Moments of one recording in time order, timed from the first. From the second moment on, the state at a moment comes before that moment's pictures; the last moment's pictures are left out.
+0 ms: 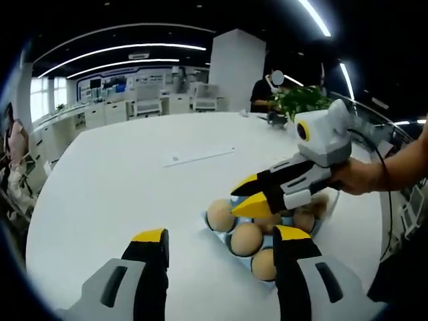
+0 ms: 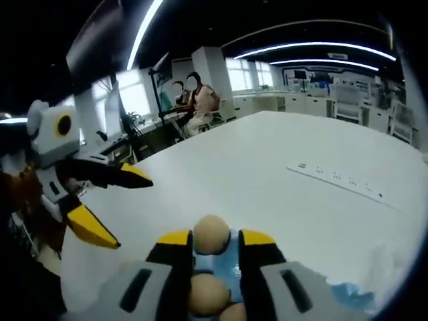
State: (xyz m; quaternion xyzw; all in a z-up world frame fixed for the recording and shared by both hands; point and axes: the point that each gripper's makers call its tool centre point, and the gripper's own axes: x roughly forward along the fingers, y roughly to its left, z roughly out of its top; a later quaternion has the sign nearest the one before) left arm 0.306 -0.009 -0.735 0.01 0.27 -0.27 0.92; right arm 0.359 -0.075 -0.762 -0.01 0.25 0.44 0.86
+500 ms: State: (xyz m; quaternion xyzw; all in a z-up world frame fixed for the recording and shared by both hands) left arm 0.306 -0.015 -0.734 0.02 0.27 -0.28 0.92; right arm 0.396 -0.295 -0.744 0.01 0.21 0.16 0.96
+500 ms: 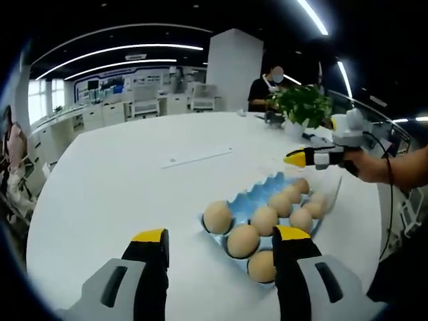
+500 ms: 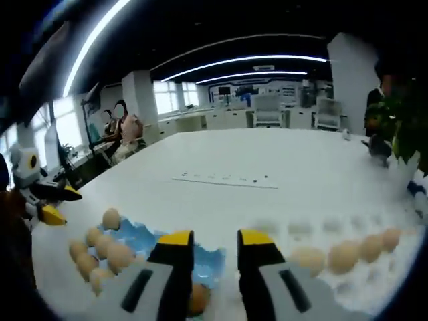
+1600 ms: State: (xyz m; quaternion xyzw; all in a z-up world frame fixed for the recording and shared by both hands) left arm 0.304 -0.004 -0.732 0.02 0.27 -0.27 0.92; right arm 0.400 -0.350 -0.756 -0.04 0.22 0.09 0.97
